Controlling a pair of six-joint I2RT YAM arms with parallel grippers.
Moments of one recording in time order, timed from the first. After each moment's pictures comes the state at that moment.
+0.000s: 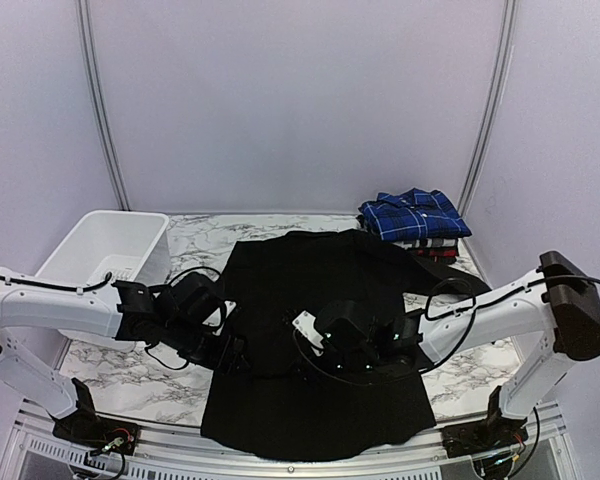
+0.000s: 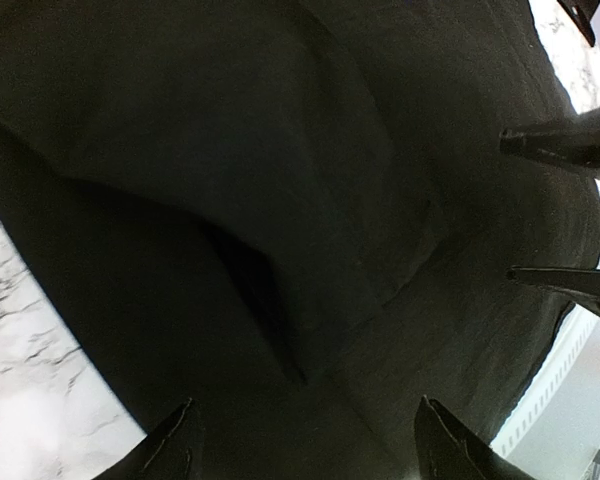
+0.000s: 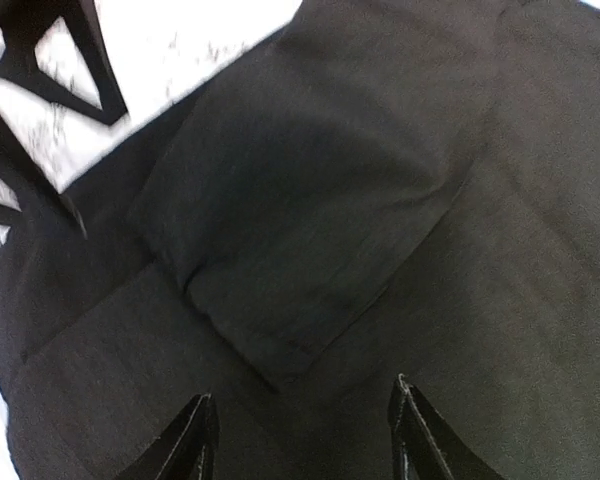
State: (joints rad) left arm -0.99 1.39 0.78 -0.42 0.13 -0.60; right arm 1.20 1.63 0.85 -0.04 0.11 0.27
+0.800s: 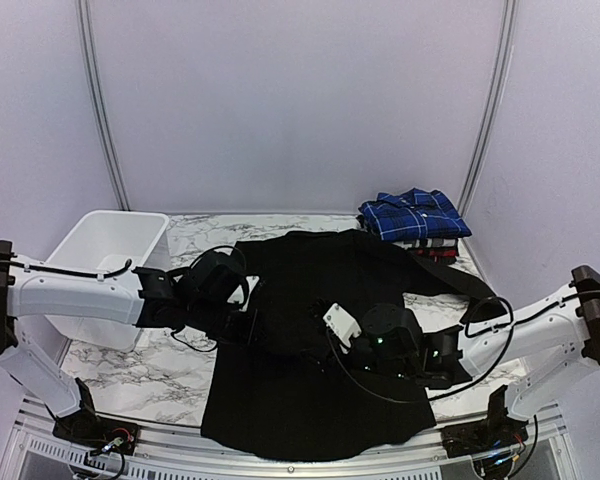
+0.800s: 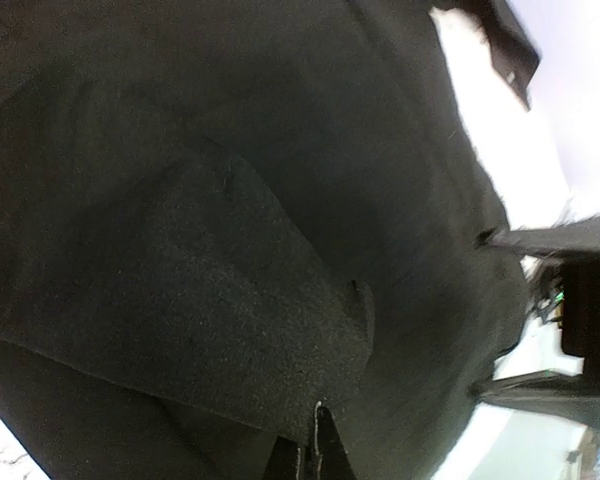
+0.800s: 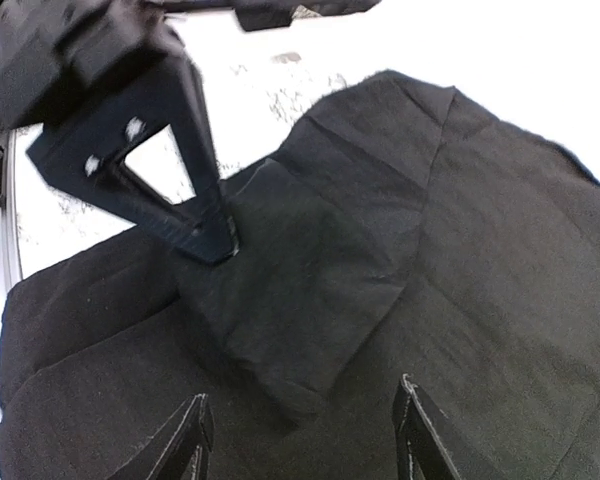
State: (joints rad) left arm -1.00 1.53 0.93 -0.26 0.14 -0.67; right arm 1.20 1.41 0.59 0.33 0.21 0.10
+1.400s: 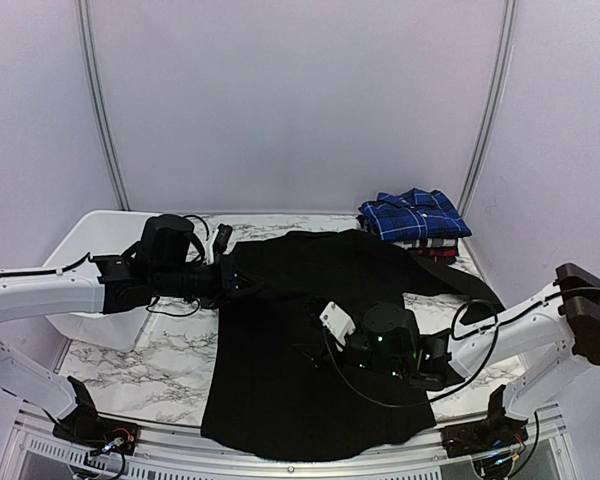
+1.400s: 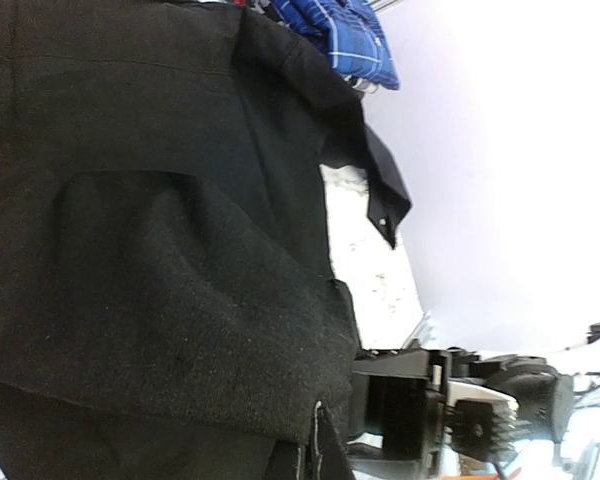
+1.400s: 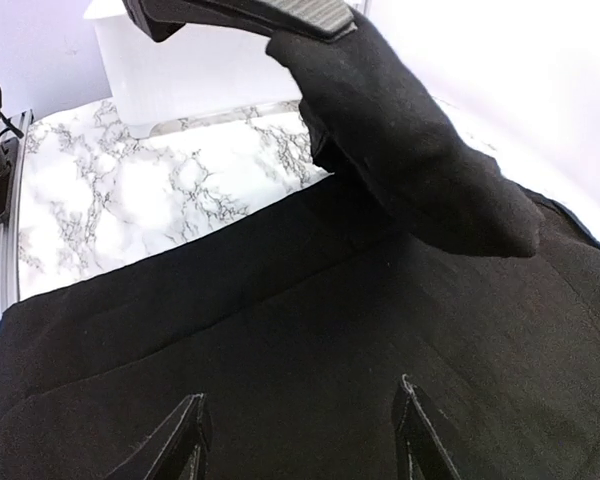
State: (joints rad) left arm -0.82 1.32 0.87 -0.02 0.29 -0.90; right arm 1.18 1.47 0.56 0.56 0.18 -0.01
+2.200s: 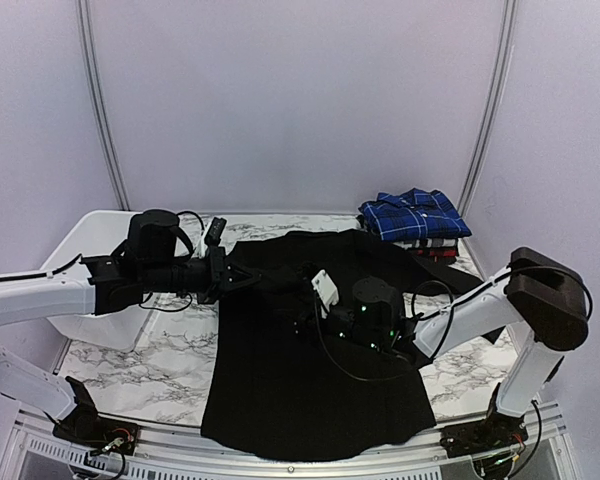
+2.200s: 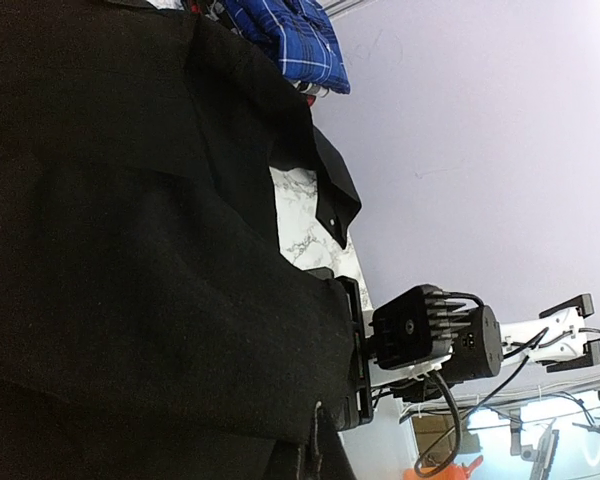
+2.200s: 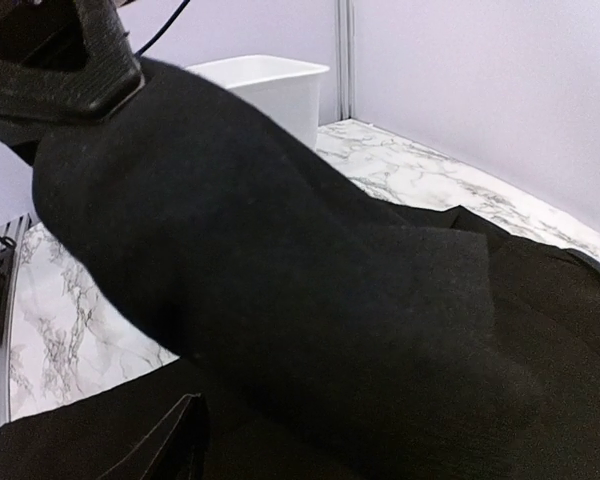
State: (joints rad) left arm -0.78 1.27 0.83 0.06 0.40 -0.97; right arm 1.02 1.73 0.70 0.85 -0.01 0.07
